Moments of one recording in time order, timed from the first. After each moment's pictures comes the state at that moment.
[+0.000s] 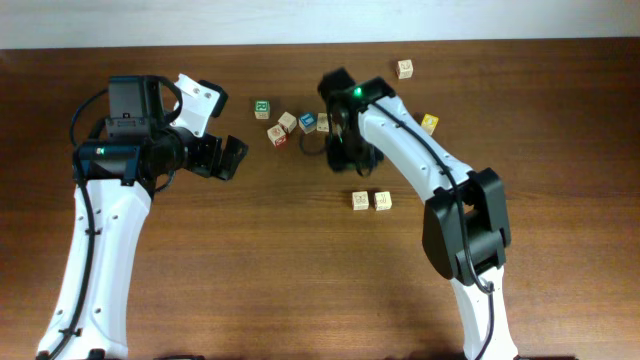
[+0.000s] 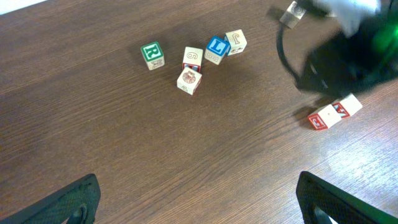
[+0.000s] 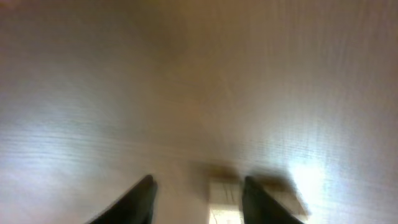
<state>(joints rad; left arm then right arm) 0.01 1.48 1.40 -0.86 0.36 0.34 0.48 2.28 2.05 -1.19 -0.03 0.37</state>
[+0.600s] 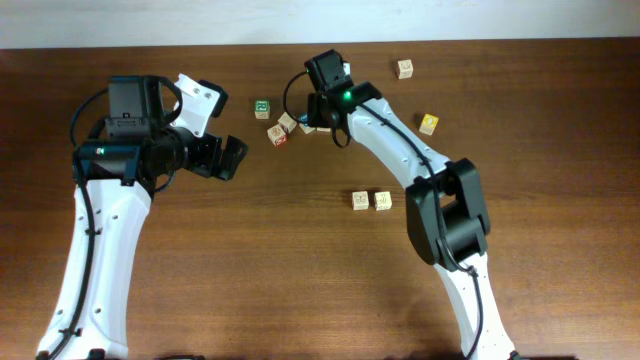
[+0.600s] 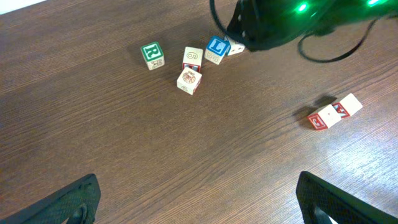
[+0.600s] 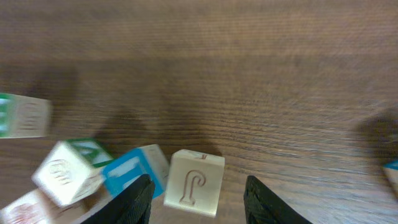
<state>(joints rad) 0.01 1.48 1.40 -0.86 0.36 0.34 0.48 2.43 2.08 -0.67 0.12 0.46</state>
